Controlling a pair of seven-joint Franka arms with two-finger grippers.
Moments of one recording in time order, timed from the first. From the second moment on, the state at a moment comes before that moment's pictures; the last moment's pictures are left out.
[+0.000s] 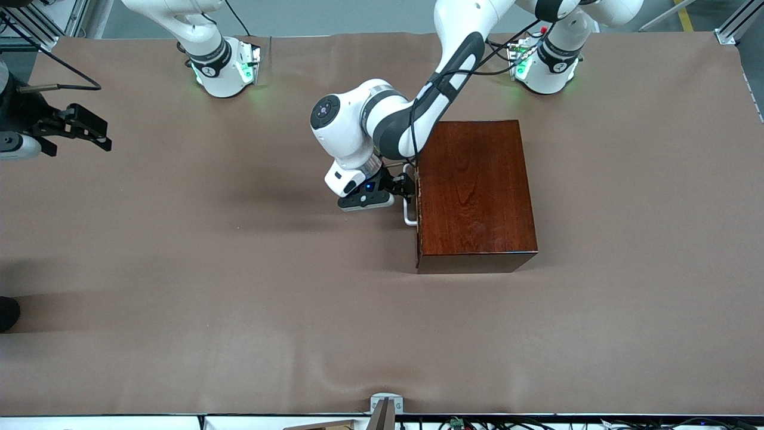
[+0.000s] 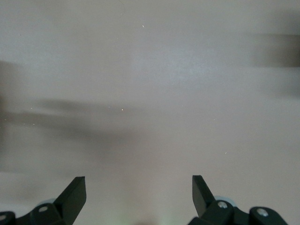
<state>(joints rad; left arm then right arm) -0.98 0.81 0.09 -1.22 0.27 1.82 -0.96 0.01 -0.04 0.02 -1.57 0.00 1.50 -0.07</state>
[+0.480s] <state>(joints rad) -0.98 0.81 0.09 -1.22 0.27 1.90 -1.05 0.01 -0.03 0.02 -1.57 0.00 1.50 -0.07</state>
